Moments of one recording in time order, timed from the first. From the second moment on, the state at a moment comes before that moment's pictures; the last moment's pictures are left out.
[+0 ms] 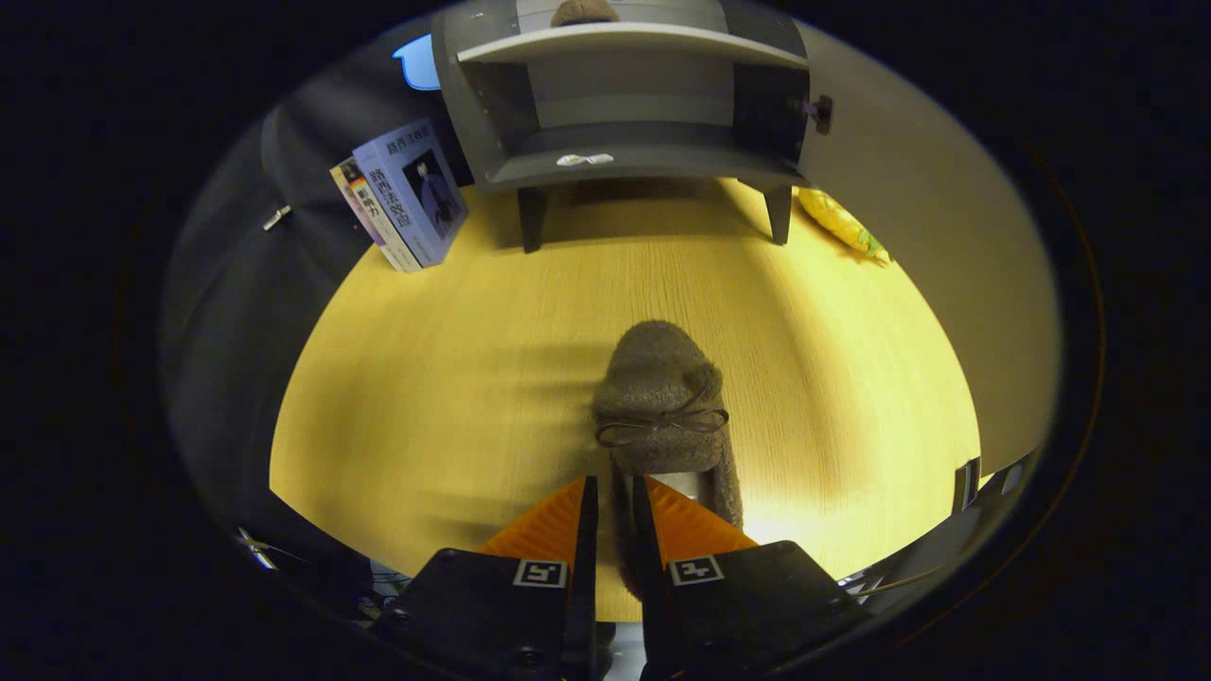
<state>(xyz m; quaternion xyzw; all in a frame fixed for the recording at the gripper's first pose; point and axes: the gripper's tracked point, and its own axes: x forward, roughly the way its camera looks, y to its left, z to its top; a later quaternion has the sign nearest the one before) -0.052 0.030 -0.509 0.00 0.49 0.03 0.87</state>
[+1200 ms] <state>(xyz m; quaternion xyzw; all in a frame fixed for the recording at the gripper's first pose) 0.045 0.020 -0.554 0.00 0.39 0.01 0.92</state>
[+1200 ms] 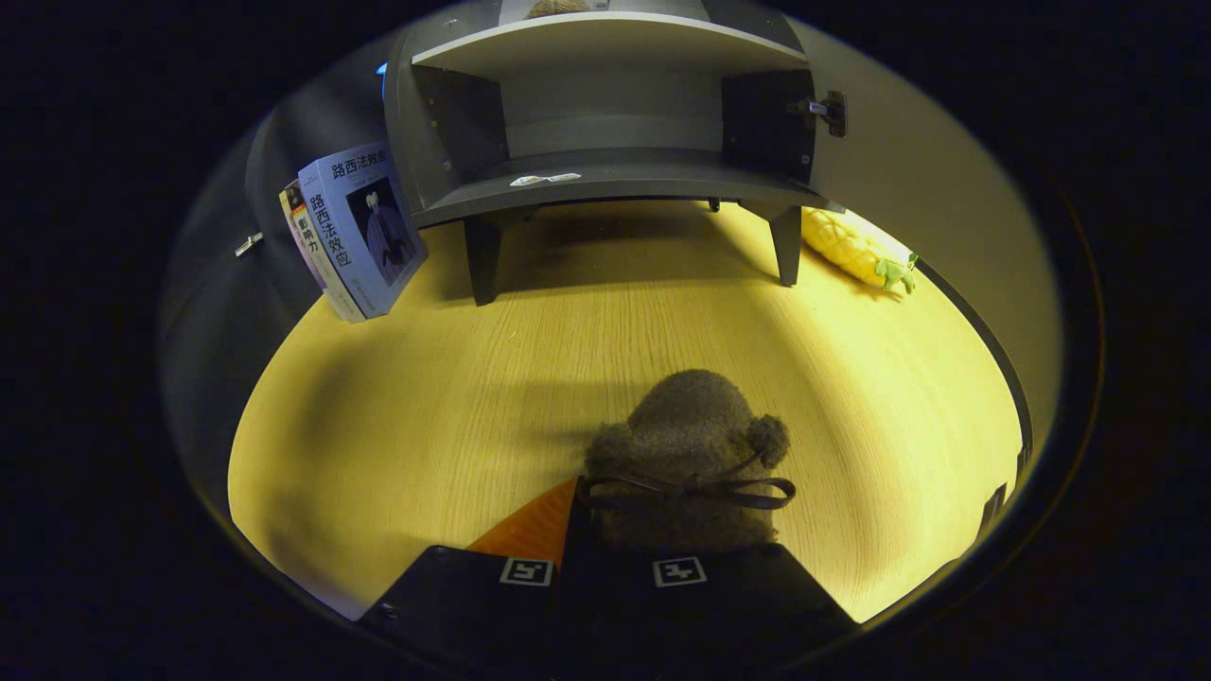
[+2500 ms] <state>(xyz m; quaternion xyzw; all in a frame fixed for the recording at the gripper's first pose) 0.089 -0.010 -0.300 -0.03 0.24 -0.01 0.97</state>
